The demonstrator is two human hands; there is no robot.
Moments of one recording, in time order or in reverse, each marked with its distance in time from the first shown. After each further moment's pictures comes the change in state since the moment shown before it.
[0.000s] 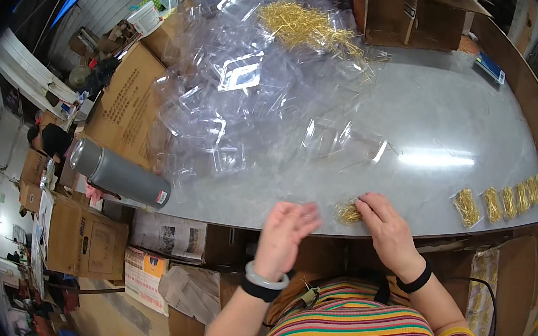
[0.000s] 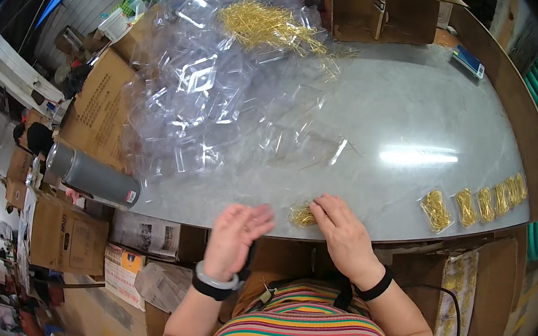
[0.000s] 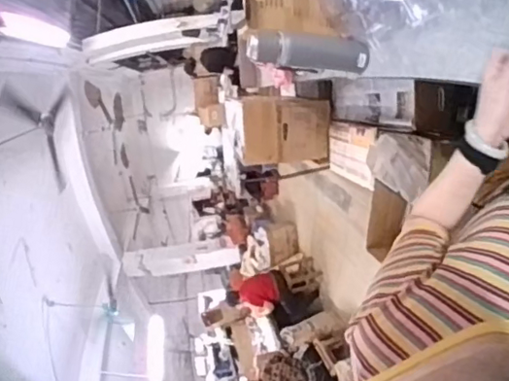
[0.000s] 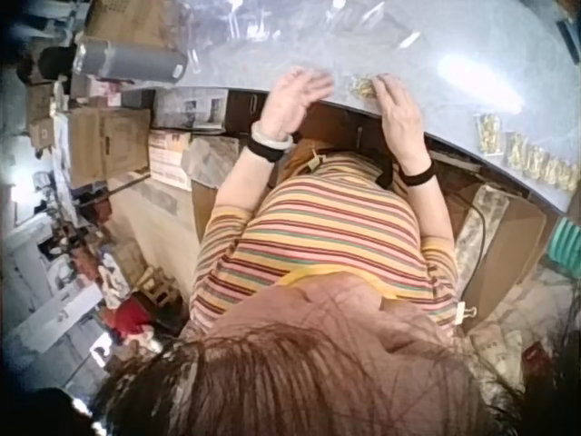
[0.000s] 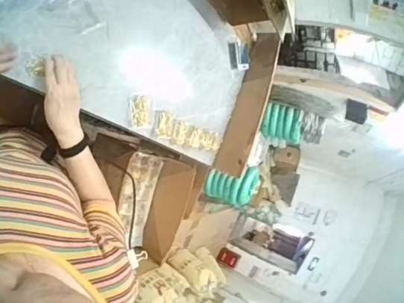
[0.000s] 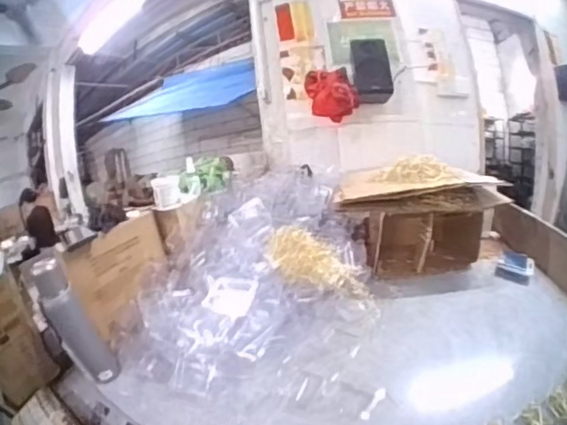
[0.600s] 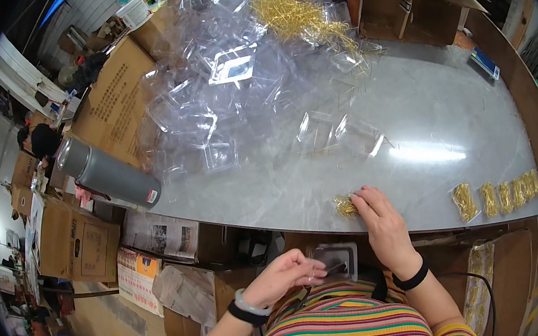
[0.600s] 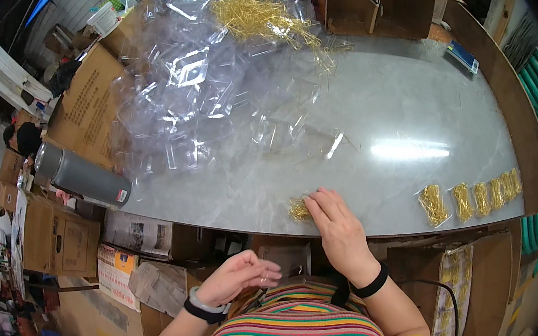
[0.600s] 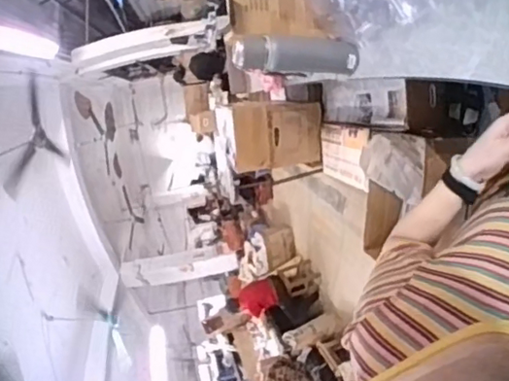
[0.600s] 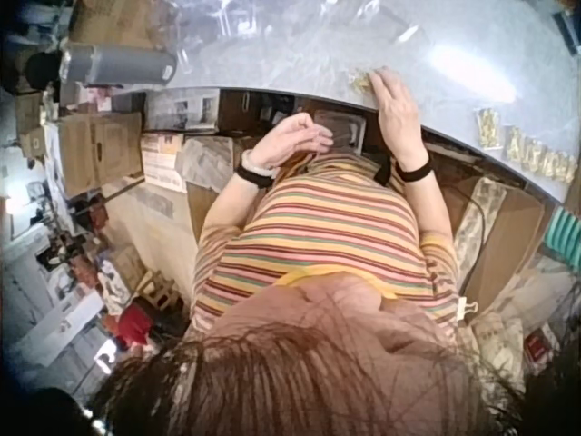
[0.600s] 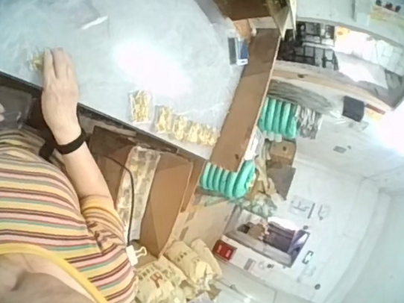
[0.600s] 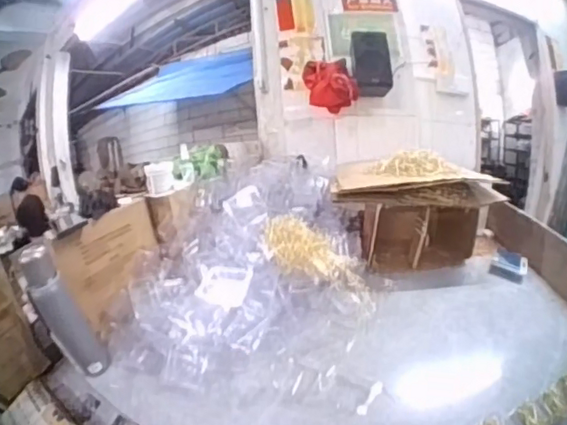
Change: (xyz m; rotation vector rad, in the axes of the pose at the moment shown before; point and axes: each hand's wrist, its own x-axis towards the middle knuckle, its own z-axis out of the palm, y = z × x) left_hand -0.056 -0.015 -0.041 0.144 -0.275 -0.480; right_hand 0.004 -0.006 0.005 -0.013 0.005 0.012
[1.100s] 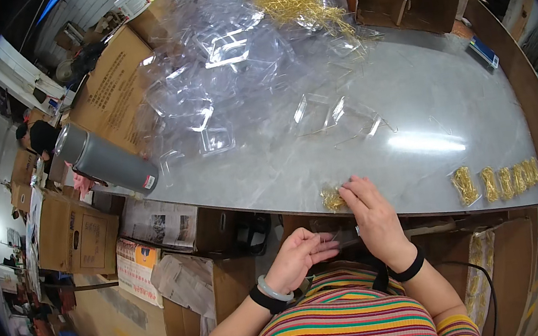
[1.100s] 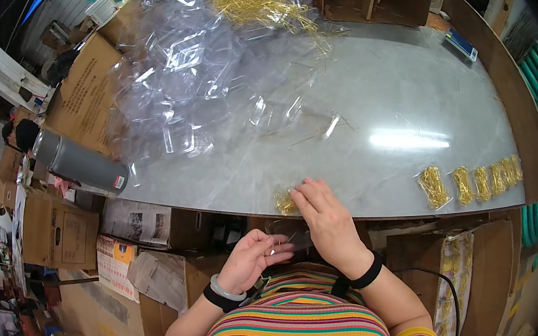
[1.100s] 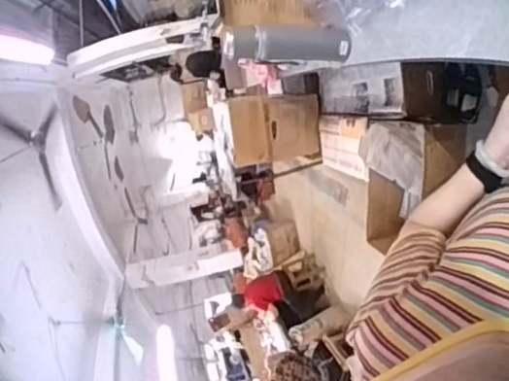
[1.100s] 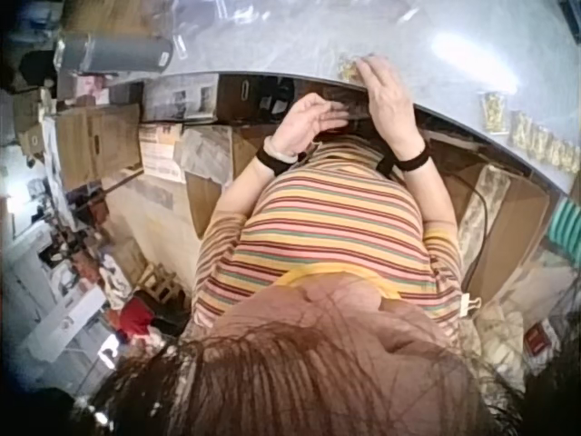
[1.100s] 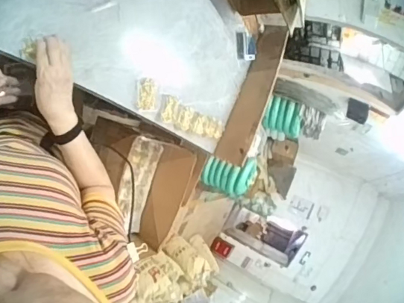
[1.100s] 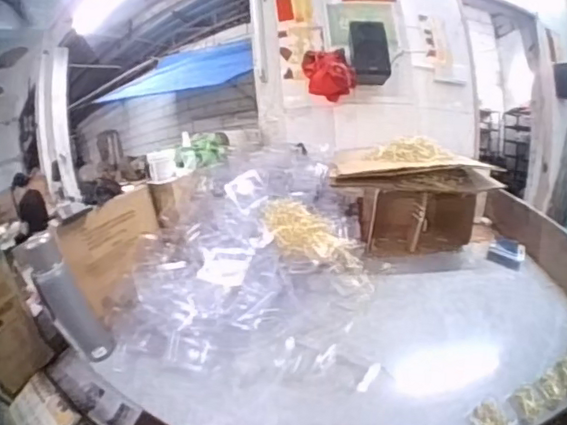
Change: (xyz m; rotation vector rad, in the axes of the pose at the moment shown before) left_hand 0.026 -0.030 0.023 -0.255 0.126 0.139; right_hand -0.008 -0.012 0.007 0.033 -0.025 -0.064
